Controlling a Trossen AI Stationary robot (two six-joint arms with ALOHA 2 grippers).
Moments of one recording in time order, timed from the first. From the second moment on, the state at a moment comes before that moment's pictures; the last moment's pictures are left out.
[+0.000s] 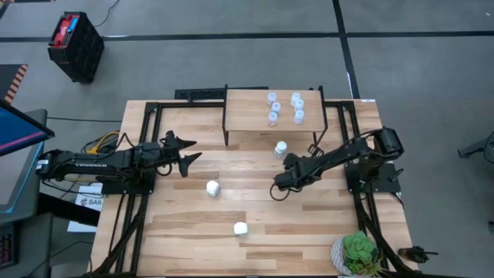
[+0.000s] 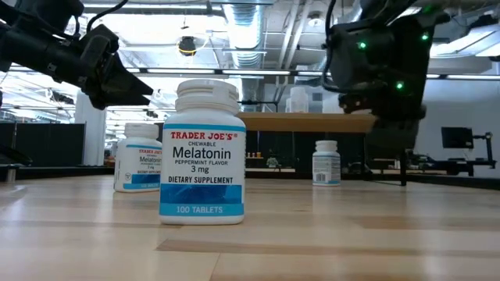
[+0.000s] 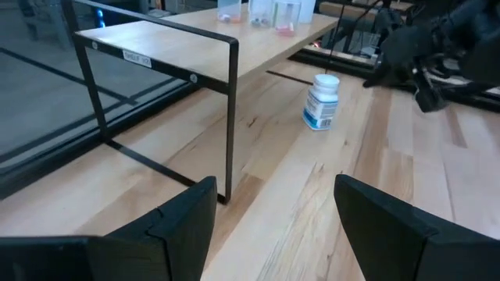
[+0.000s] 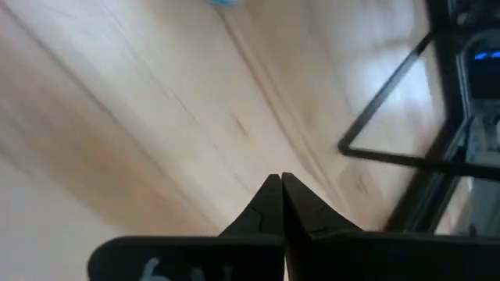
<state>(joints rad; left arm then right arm) 0.10 0.48 0.16 0.05 -0.32 -0.21 0.16 1.74 1.02 -1.10 0.59 0.83</state>
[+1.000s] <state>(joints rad) 0.10 0.48 0.16 0.04 -0.32 -0.19 0.08 1.74 0.97 -0.41 0.80 0.49</state>
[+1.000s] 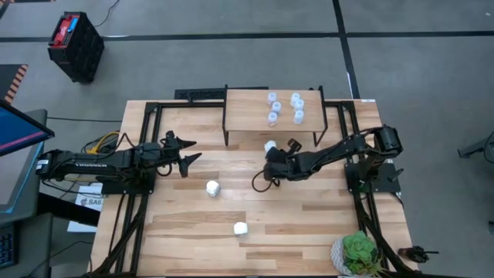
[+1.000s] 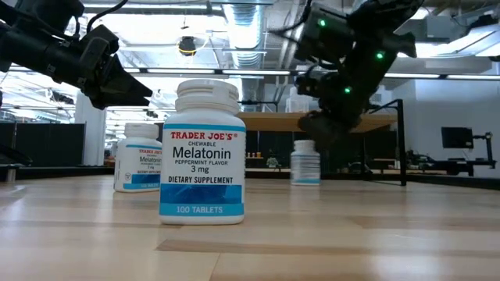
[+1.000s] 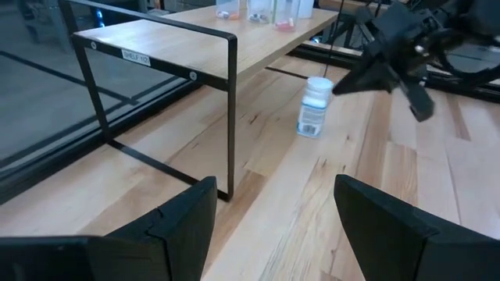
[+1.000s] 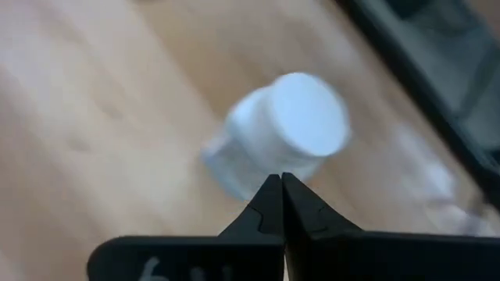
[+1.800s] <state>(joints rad) 0.10 0.48 0.16 0.03 -0.32 -0.19 0.11 1.84 0.97 -0.52 1.07 0.70</state>
